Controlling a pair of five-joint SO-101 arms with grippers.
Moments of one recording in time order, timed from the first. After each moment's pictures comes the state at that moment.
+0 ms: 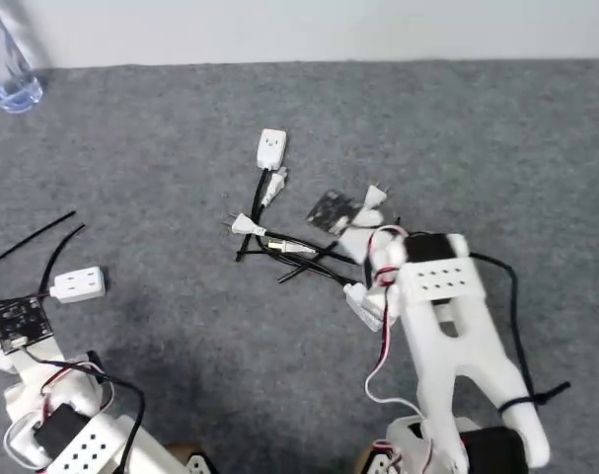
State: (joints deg) left arm -55.7 -83.1 92.4 58.7 -18.2; right arm -12.2 -21.1 40.0 68.5 43.6
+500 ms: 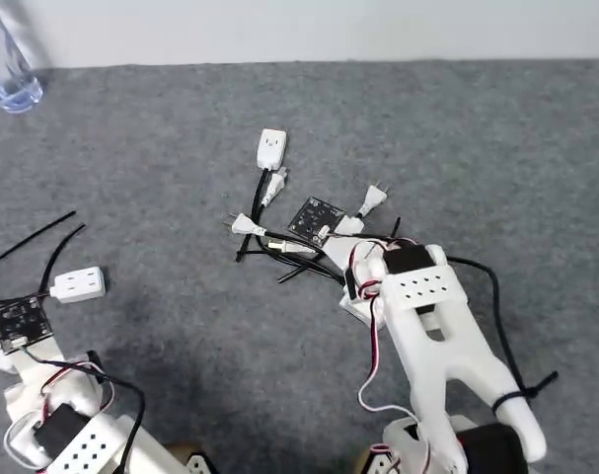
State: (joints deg) left arm -55.7 -83.1 92.4 58.7 -18.2; right arm -15.8 -20.0 44.4 59.8 40.2
